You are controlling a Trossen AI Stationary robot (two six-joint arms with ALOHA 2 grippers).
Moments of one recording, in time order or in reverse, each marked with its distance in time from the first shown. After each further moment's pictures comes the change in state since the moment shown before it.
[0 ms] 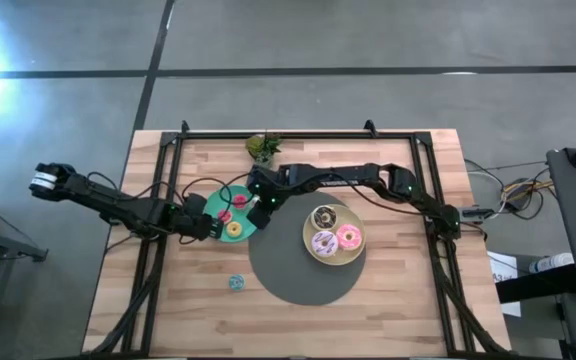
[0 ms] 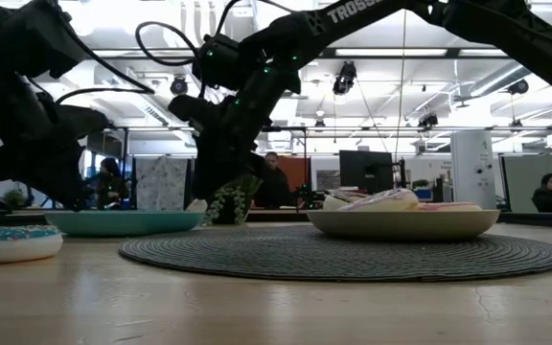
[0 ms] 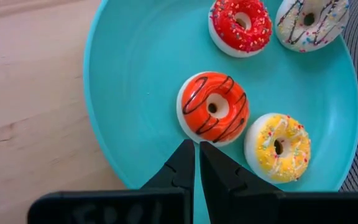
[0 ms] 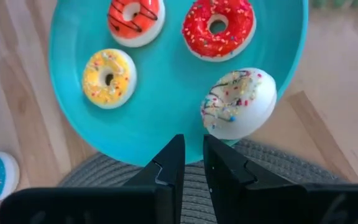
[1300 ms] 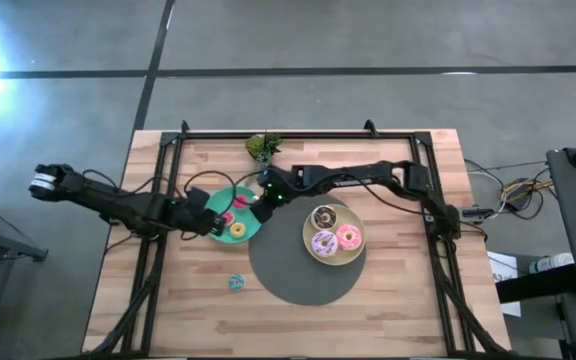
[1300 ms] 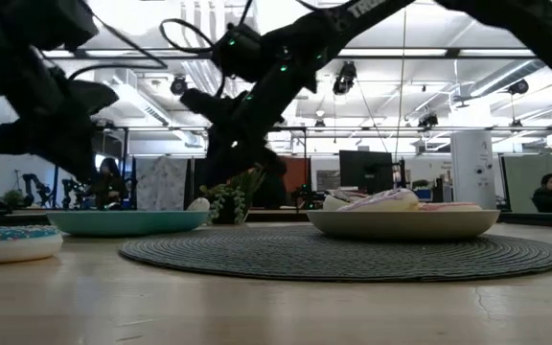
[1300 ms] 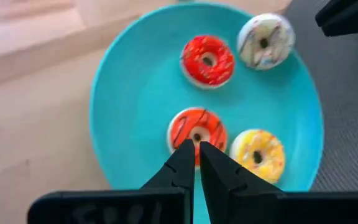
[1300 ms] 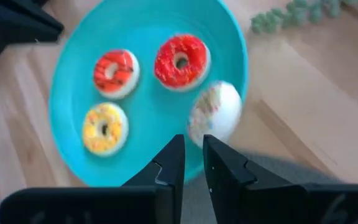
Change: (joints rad) left arm 0.026 0.012 0.142 -0.113 -0.035 0.118; right arm 0.000 -0.152 -0.260 0.244 0.117 0.173
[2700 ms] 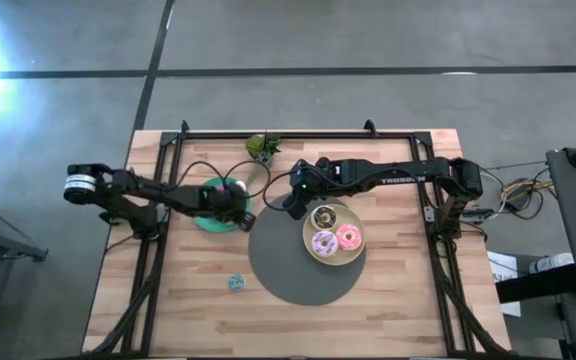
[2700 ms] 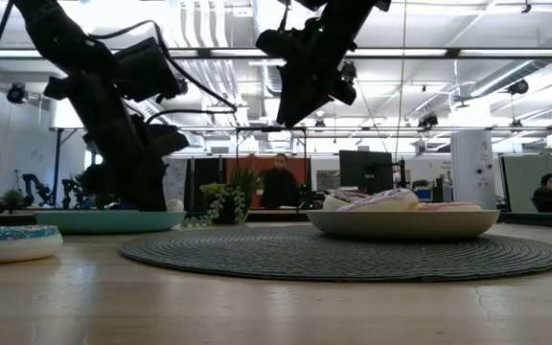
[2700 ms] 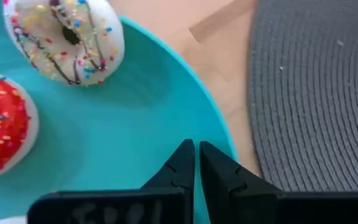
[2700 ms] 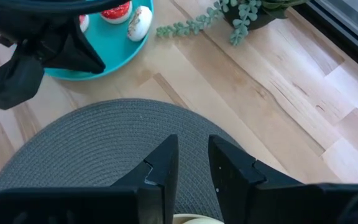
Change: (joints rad) left arm 0.302 0.475 0.055 0.518 0.261 0.439; right arm 0.065 -0.402 -0.214 -0.275 0.330 -0.100
